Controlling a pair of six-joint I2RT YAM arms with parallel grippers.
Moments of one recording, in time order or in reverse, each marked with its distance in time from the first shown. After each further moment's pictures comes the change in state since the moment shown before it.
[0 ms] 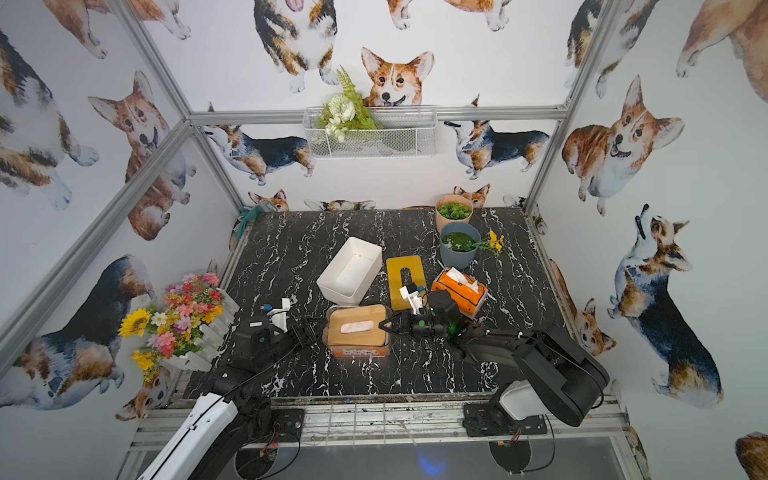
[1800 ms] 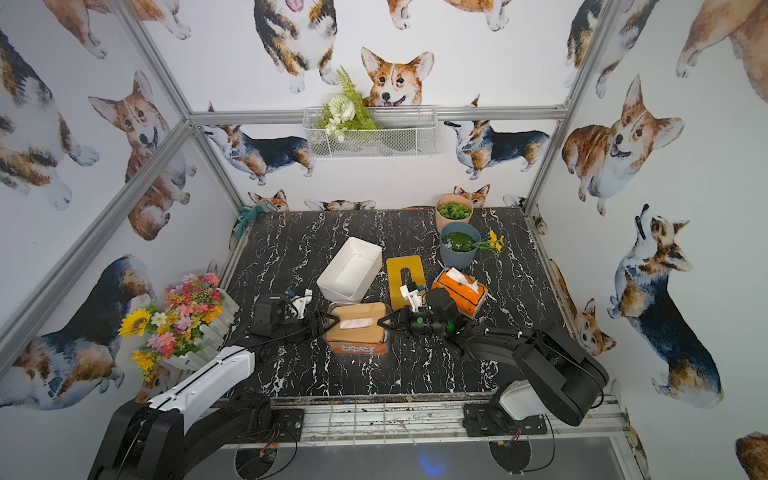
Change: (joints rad) left arm 0.039 0.515 0.105 0.191 0.257 0.099; right arm 0.014 0.006 0.024 -0.015 0.022 0.101
